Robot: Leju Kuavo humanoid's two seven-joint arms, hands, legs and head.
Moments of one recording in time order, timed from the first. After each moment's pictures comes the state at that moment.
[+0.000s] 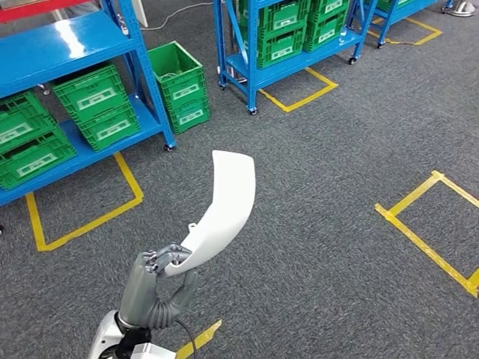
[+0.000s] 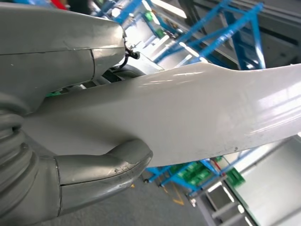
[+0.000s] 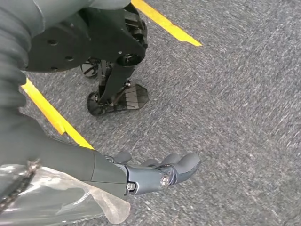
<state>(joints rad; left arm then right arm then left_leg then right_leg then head) 0.18 -0.04 -0.46 -1.76 -0.63 0.33 -0.47 -0.01 0.15 -0.84 -0.26 0.55 0.00 -0.55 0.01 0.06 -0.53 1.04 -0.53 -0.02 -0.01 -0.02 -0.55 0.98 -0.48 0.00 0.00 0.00</state>
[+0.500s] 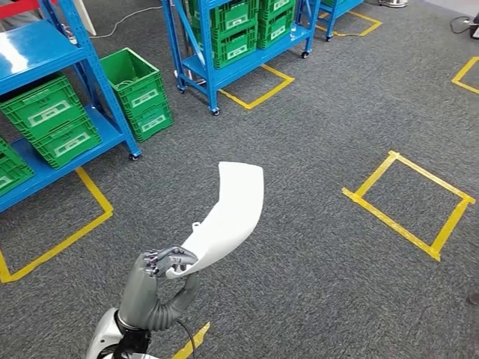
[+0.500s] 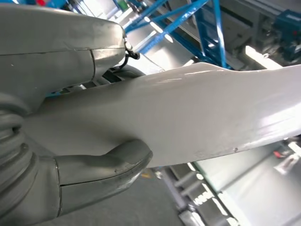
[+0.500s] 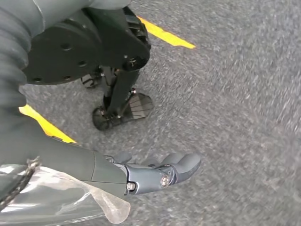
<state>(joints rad) 0.16 -0.04 -0.46 -1.76 -0.62 0.30 -0.54 -0.02 0.17 -0.88 -0.26 0.56 0.00 -0.55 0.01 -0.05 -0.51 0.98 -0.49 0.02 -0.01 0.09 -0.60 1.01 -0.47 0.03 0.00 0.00</state>
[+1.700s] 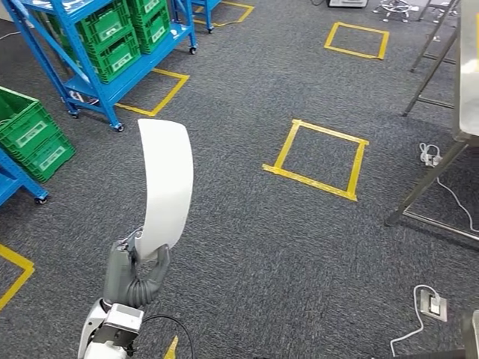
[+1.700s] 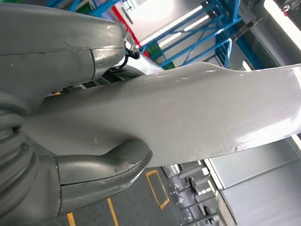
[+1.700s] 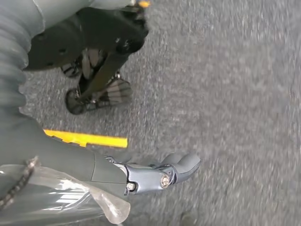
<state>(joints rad) 0.16 -0.11 -0.26 -1.68 -0.46 0.30 -0.55 -0.01 0.20 -1.00 -0.35 0.64 -0.03 -0.62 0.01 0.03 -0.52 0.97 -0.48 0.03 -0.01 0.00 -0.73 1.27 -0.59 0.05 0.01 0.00</state>
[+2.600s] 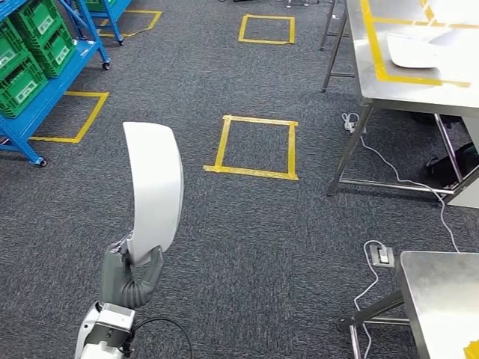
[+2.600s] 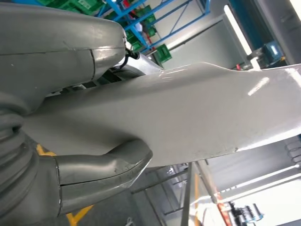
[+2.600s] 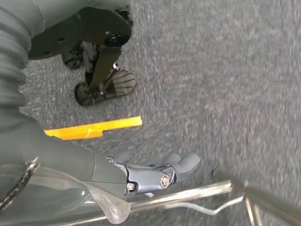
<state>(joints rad) 0.17 -0.12 -0.23 -1.65 -0.42 0.27 -0.58 -0.01 0.22 -1.06 -0.39 0.72 -0.01 -0.60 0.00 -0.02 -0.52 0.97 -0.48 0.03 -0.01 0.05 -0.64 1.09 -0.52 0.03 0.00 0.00</state>
